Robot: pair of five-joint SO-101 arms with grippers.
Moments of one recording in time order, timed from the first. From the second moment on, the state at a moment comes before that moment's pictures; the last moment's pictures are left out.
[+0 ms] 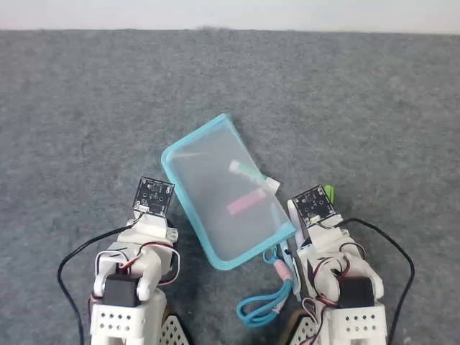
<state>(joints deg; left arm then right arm) -1.6 -103.2 97.2 72.0 -3.2 -7.5 -102.9 95.2 73.9 21.1</state>
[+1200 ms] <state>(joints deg) -12.0 -103.2 97.2 72.0 -3.3 -3.4 -97.9 85.3 65.1 24.7</state>
